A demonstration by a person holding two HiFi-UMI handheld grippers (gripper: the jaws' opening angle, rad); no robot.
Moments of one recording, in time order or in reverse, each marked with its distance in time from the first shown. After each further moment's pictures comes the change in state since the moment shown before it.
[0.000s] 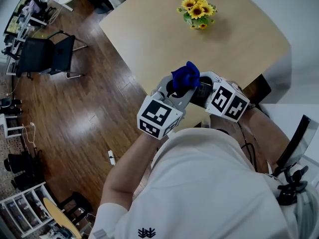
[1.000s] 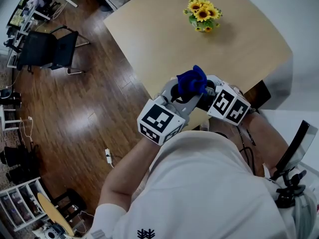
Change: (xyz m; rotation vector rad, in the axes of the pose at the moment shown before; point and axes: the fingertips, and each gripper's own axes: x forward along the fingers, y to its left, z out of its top) left arm -0.007 -0.019 0.020 -0.042 -0.074 -0.044; right arm 0.002 0.002 -0.002 -0.003 0.008 0.013
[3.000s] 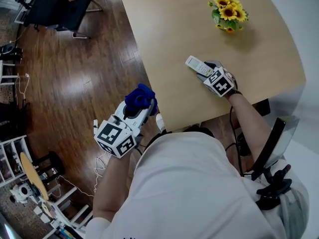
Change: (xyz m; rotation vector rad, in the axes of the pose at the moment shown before) left arm -0.136 0.068 -0.089 -0.299 0.063 0.487; right arm 0.138 -0.134 -0.153 0.021 0.195 -0.088
